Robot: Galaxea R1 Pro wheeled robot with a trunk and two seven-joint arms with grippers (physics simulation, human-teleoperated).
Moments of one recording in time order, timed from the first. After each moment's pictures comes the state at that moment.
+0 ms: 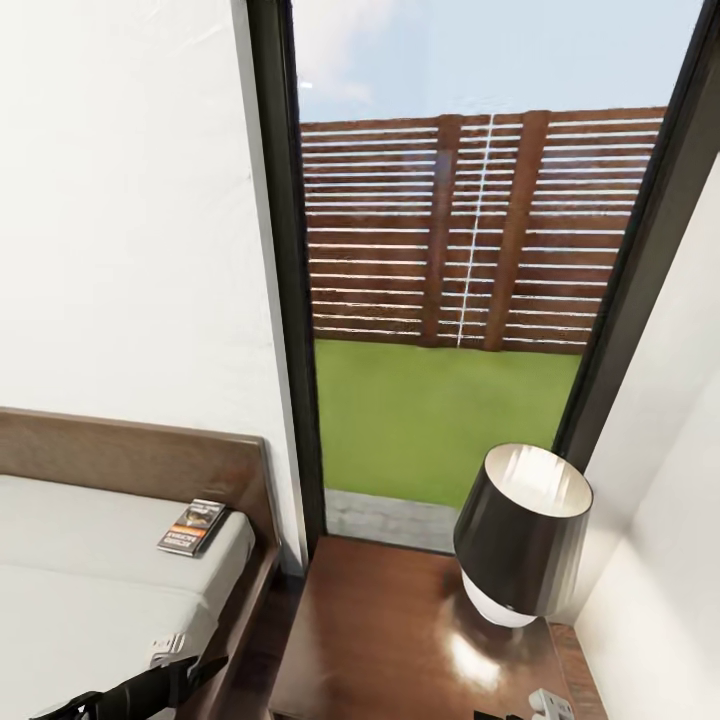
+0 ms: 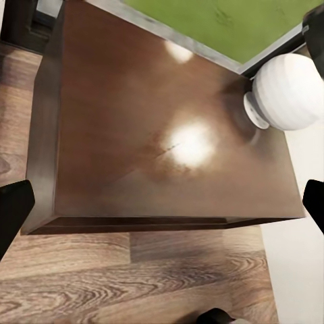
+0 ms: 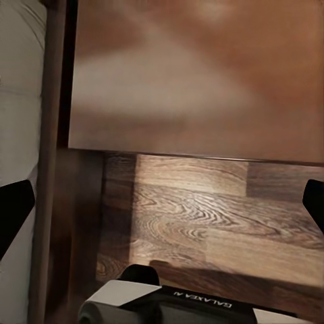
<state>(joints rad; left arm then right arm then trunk) -0.47 0.27 0.47 -0.18 -0.17 -0.02 -0.97 -0.42 -0.15 -1.05 -0.14 0.71 0.09 0.80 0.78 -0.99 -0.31</state>
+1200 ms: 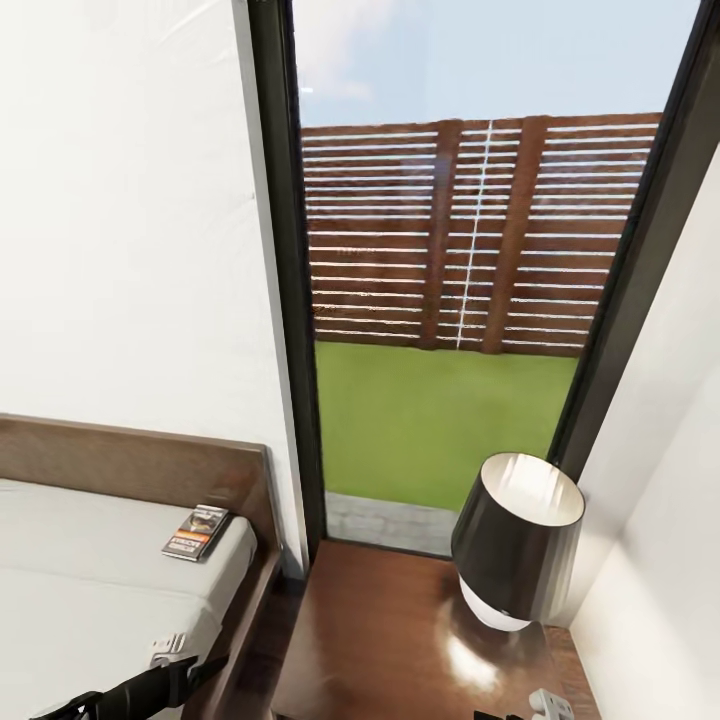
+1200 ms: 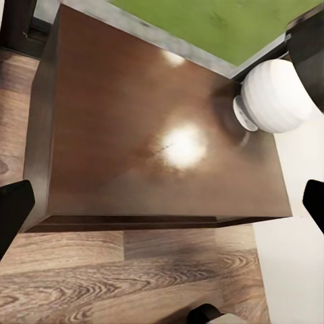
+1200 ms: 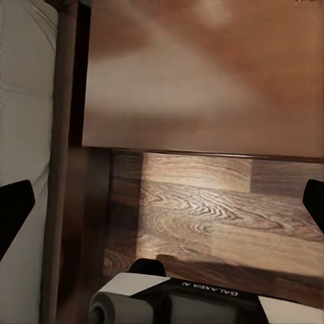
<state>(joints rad) -0.47 0.27 0.47 -0.18 -0.17 -0.02 -0.97 -0.42 -0.15 -1.05 -0.14 0.71 0.09 0.80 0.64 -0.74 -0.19</state>
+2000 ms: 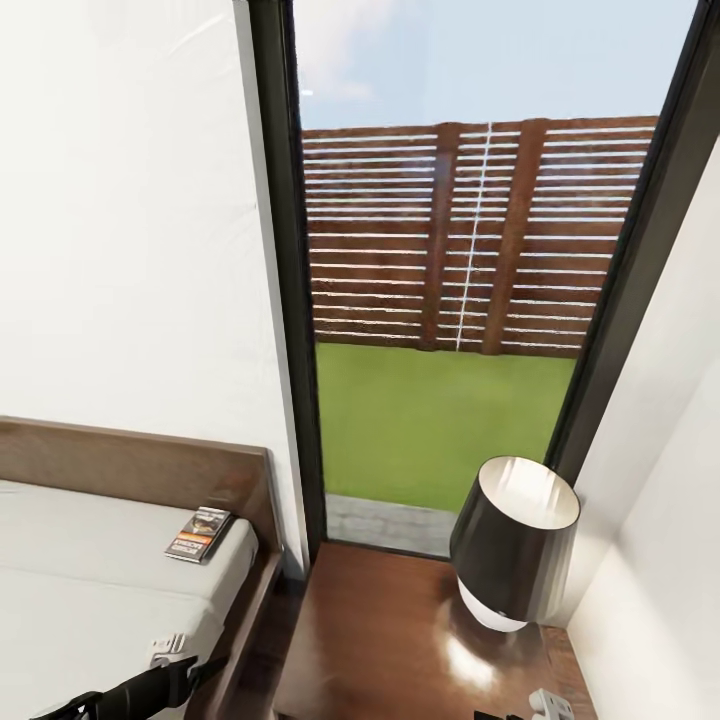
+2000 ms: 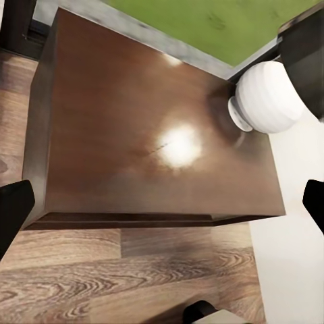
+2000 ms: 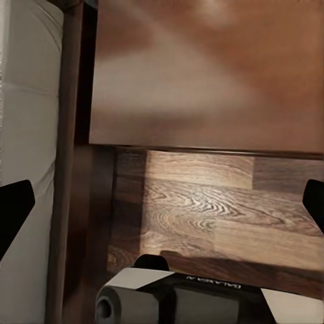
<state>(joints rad) -0.47 0.27 0.47 -0.18 -0.17 -0.02 -0.97 -0.42 -0.15 -1.05 -0.14 0.71 0.09 0.80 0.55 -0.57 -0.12</state>
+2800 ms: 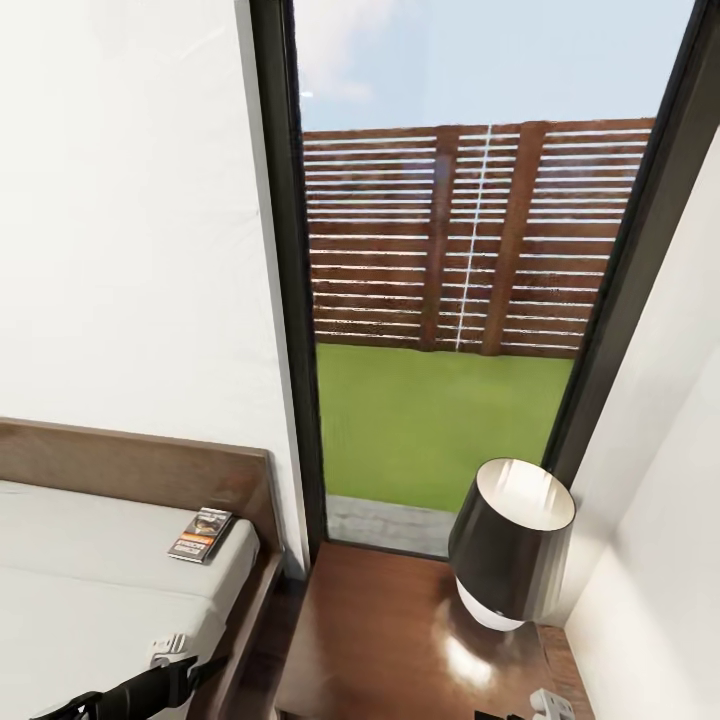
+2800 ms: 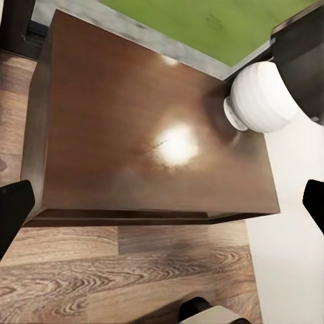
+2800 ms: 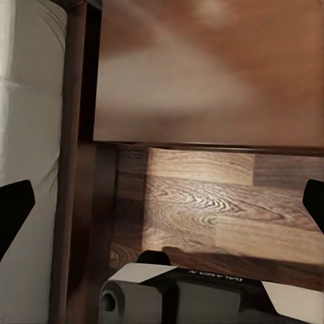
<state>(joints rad) -0.47 0.27 0.47 -0.18 -0.17 -0.02 -0.97 -0.42 -0.15 -1.05 -0.14 0.71 0.09 0.80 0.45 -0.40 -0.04</state>
